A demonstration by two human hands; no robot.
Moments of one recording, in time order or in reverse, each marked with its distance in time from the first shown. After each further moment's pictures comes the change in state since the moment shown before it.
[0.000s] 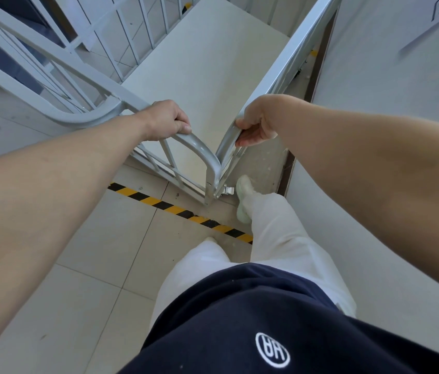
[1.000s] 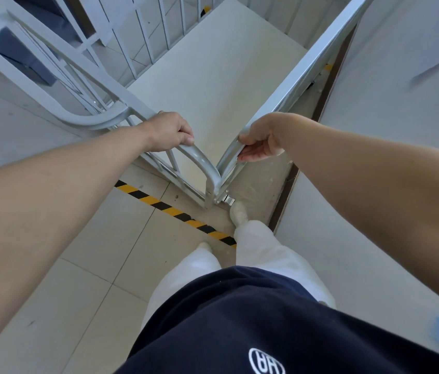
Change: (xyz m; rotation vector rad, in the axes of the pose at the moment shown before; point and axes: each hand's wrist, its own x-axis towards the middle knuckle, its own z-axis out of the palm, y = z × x) left_hand 0.006 0.013 0.001 0.001 0.009 -0.011; right_hand 0.009 -0.004 -0.024 -0.048 -0.095 0.009
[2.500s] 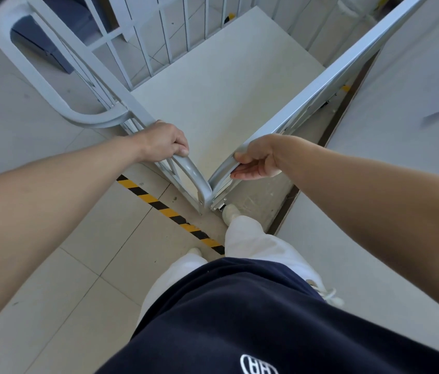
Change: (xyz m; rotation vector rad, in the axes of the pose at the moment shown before) left_hand 0.004 0.002 -0.001 0.004 0.064 -0.026; right_hand 0.019 -0.009 -0.019 0.083 -0.198 0.061
